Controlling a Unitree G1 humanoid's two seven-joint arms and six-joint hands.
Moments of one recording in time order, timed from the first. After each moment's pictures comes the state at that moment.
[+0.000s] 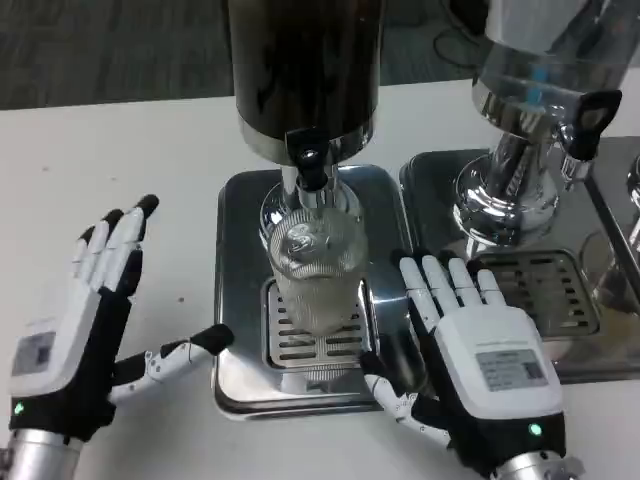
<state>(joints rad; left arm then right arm) 0.01 0.55 -0.22 0.54 0.58 -0.64 0.66 0.18 -0.25 0.49 -0.05 -1.15 0.17 -0.35</state>
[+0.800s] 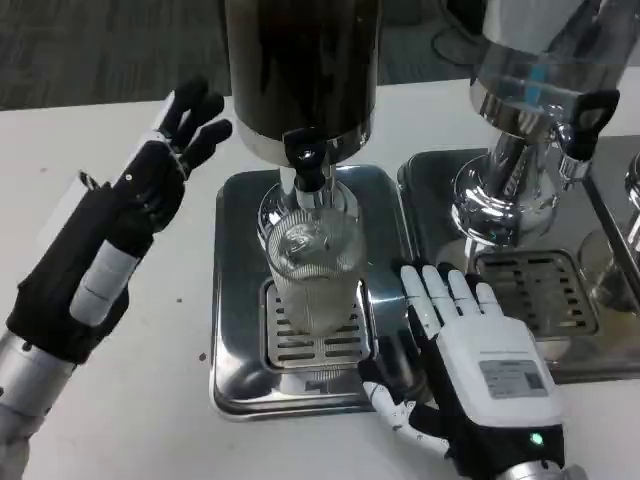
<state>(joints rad) -0.09 0.48 -0.05 0.36 -0.47 -0.78 -0.57 0.21 -0.24 0.50 -0.09 -1.08 0.17 -0.33</state>
